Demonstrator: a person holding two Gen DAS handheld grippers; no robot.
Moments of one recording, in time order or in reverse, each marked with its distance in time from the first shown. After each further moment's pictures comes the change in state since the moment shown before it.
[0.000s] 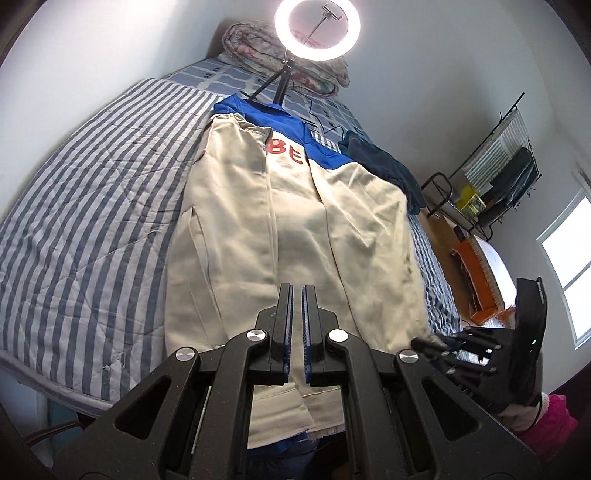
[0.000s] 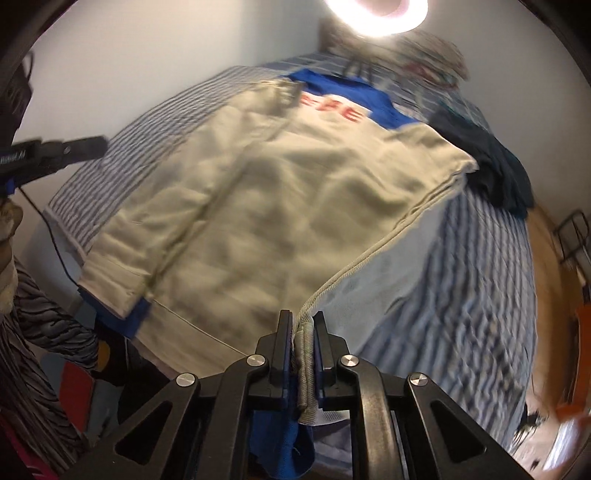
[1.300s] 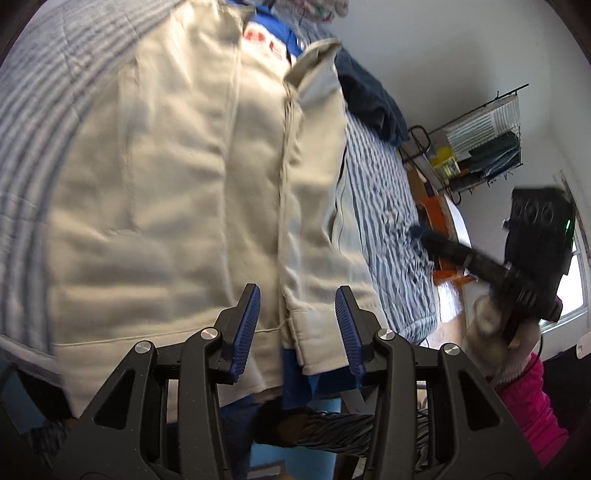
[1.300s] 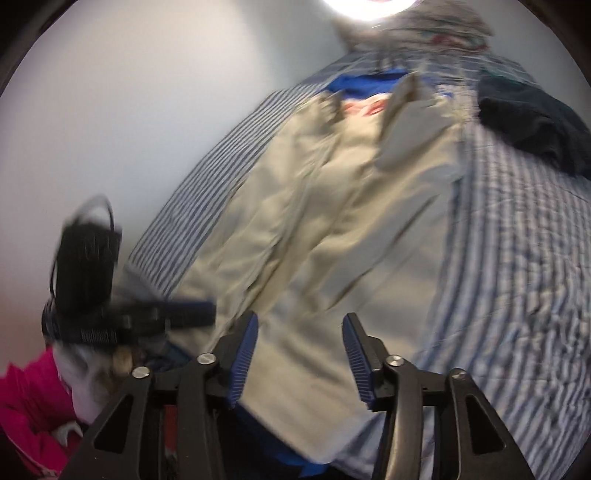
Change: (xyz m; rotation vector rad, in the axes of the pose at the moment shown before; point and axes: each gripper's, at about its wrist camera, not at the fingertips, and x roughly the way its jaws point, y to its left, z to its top) left arm 0.090 -0.015 -0.068 -0.122 0.318 -0.172; right arm 0.001 -0.070 0.007 0.241 -0.084 0.393
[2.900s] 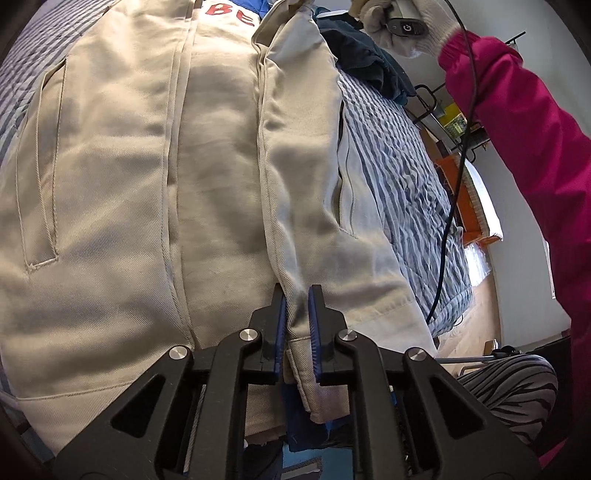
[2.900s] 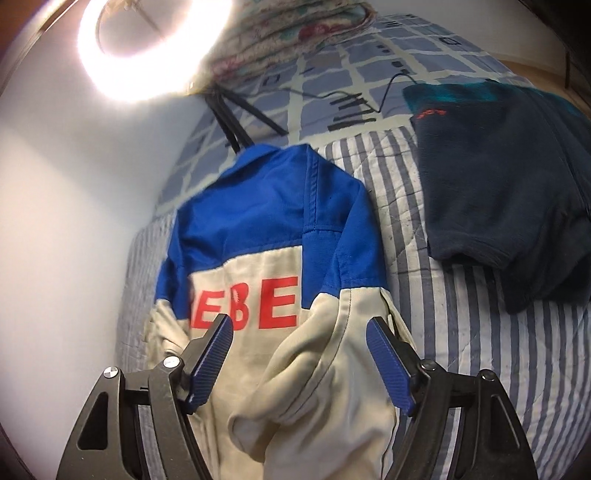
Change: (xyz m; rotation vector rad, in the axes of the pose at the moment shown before) left arm 0.061 -0.027 0.004 0.140 0.071 0.091; right arm 0.138 -0.163 0.316 0.393 0.005 -0.162
